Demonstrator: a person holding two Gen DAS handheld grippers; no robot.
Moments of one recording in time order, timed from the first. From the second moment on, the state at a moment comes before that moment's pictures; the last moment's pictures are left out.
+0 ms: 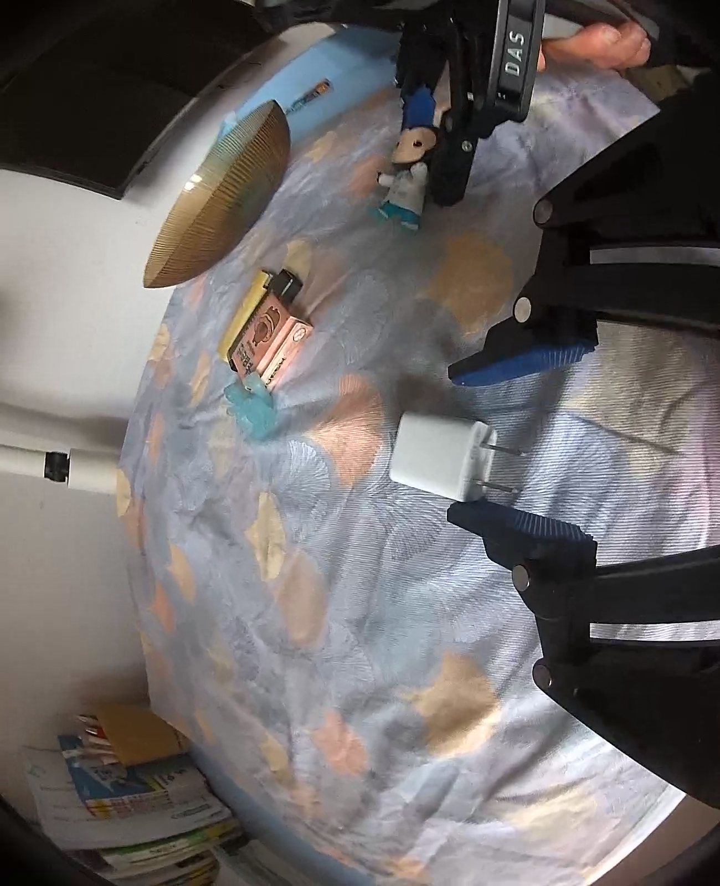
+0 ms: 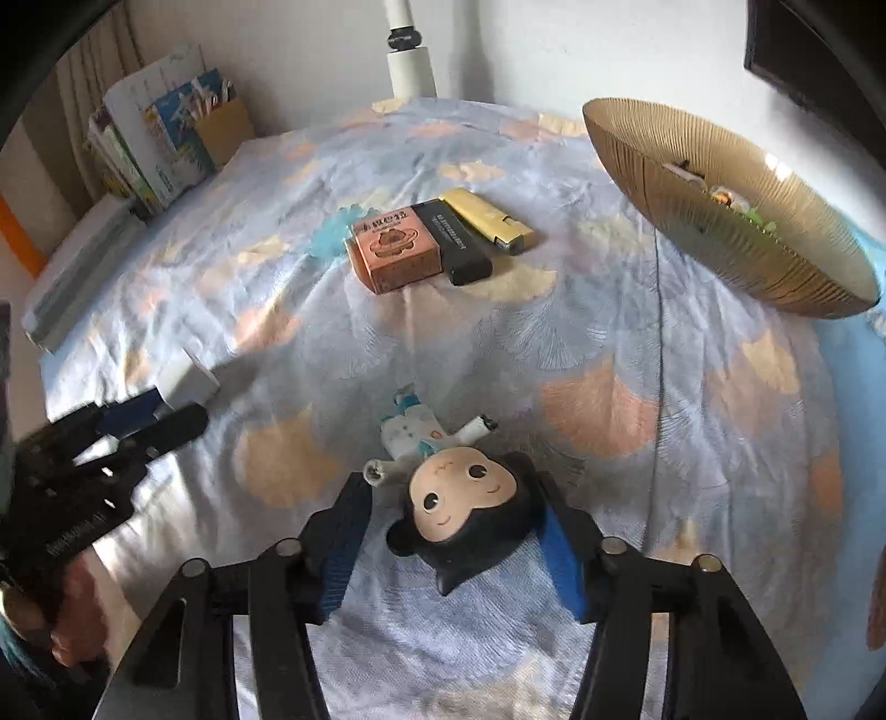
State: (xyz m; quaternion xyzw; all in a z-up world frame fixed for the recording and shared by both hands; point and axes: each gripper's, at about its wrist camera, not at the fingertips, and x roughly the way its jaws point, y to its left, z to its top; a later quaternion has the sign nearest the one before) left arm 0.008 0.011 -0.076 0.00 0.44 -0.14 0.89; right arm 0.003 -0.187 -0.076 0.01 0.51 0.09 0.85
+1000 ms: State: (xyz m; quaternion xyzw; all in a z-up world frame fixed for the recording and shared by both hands) left arm 0.010 -0.019 0.011 0.01 0.34 -0.16 0.93; right arm -0.017 -0.209 -0.003 -0.02 0.44 0.03 0.90
